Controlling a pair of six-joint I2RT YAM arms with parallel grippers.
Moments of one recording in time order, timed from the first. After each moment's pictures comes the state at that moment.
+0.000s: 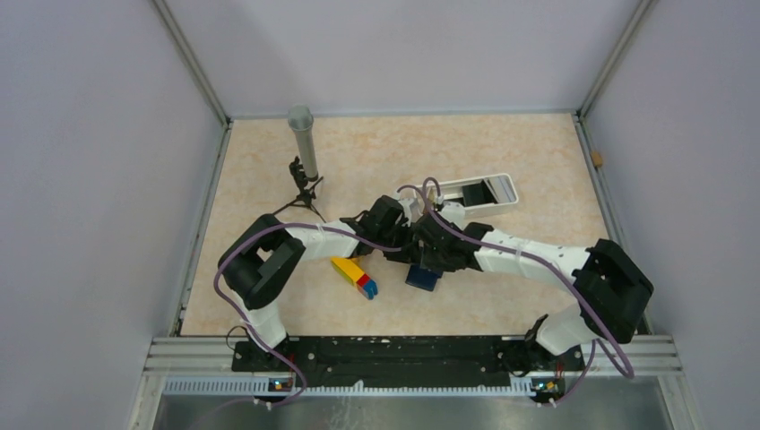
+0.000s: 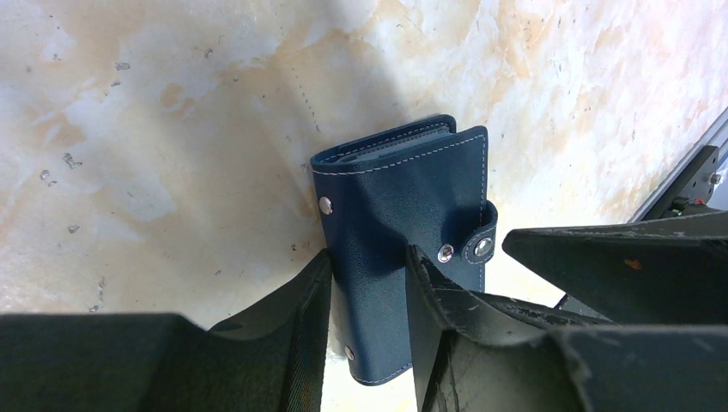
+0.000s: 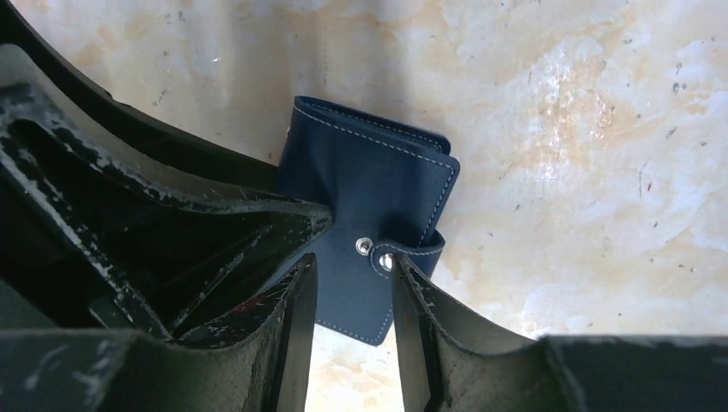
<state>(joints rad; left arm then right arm) -0.79 1.79 0.94 0.02 0.33 -0.58 0.92 1.46 0.89 -0.54 0.32 0.95</state>
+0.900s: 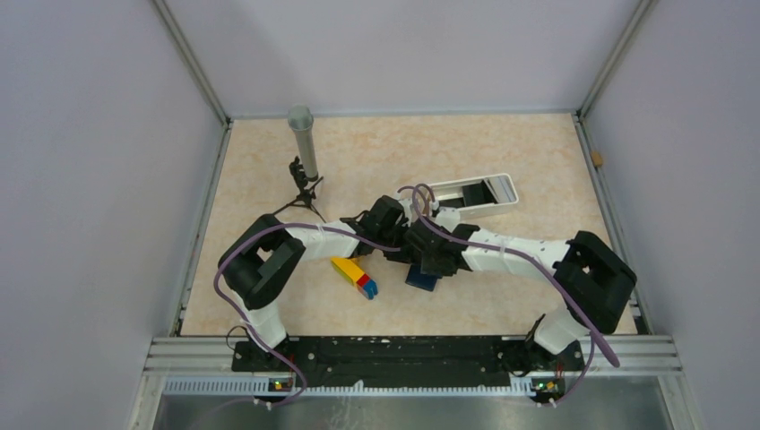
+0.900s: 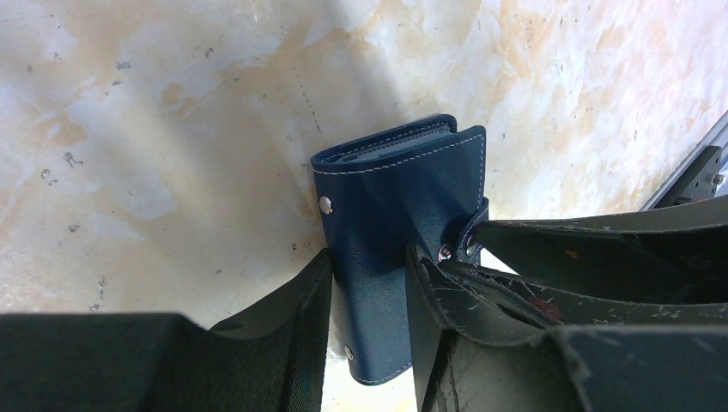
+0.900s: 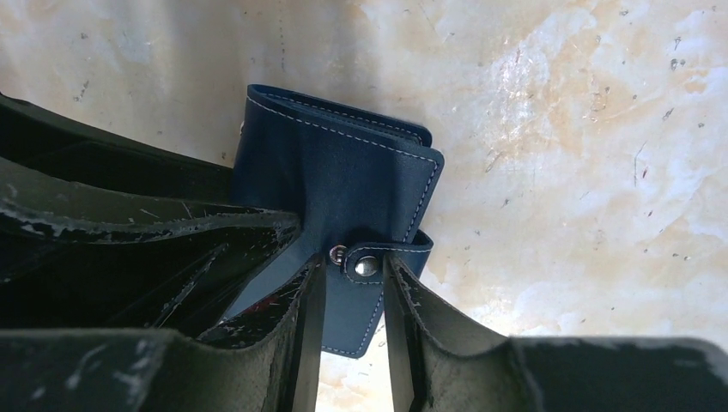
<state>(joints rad) -0.79 1.79 0.94 0.01 0.33 -0.58 0.95 1.55 0.93 -0.59 0.36 0.98</state>
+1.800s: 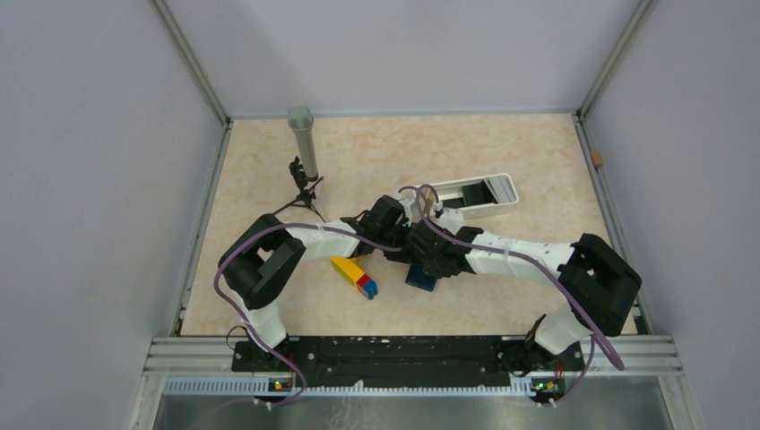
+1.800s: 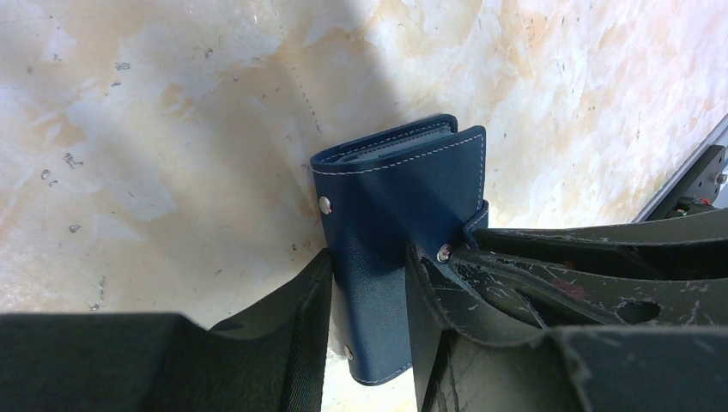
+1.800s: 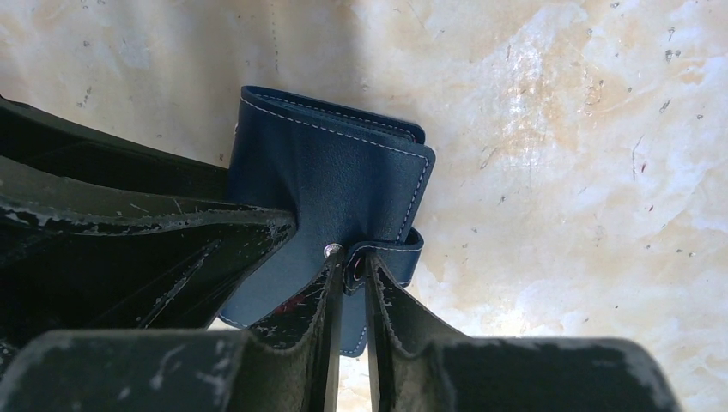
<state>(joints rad) -0.79 1.79 0.94 0.00 0.32 -0.58 0.95 1.53 0.89 -0.56 0.37 1.01</state>
